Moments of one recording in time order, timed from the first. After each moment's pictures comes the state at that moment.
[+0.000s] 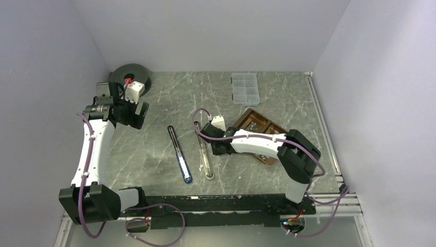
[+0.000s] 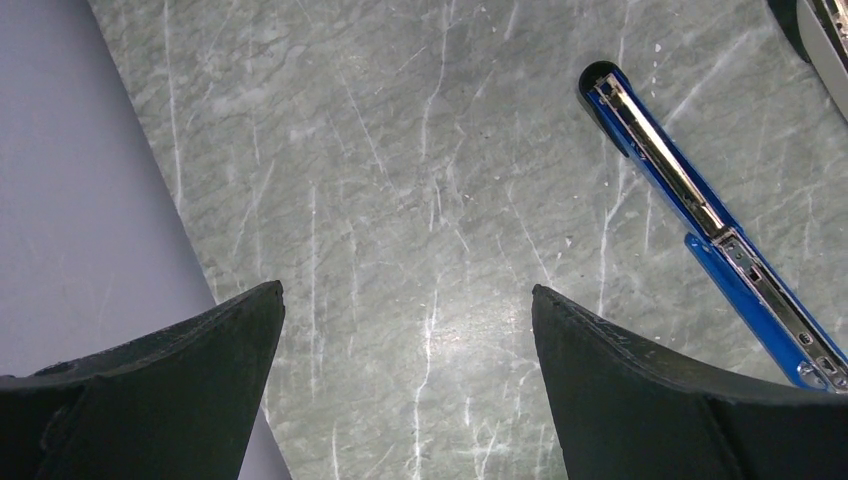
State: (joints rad) left arm 0.11 1.21 1.23 -0.88 0.14 0.44; right arm 0.99 1.79 1.15 -0.53 0.39 0.68
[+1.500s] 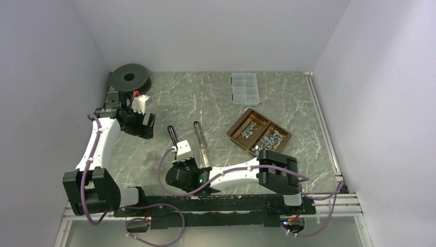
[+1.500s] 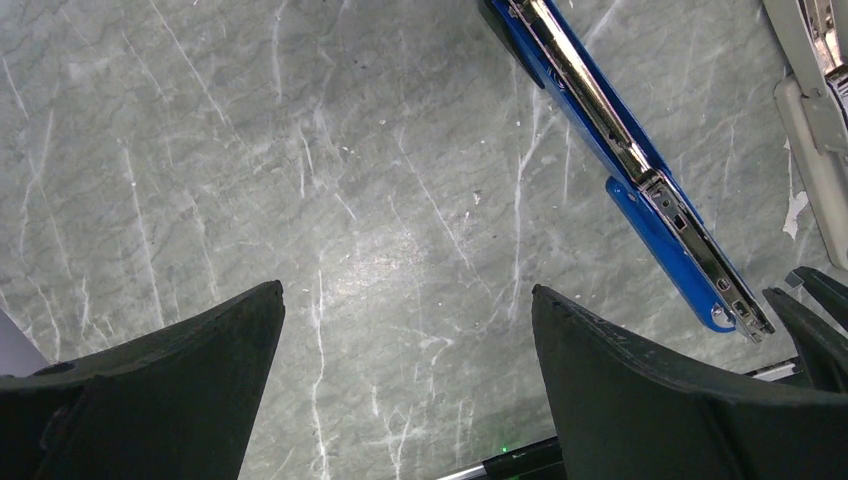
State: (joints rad) left arm 0.11 1.29 1.08 -0.89 0.27 0.38; right arm 1.47 1.93 1.22 -0.06 0.96 0.65
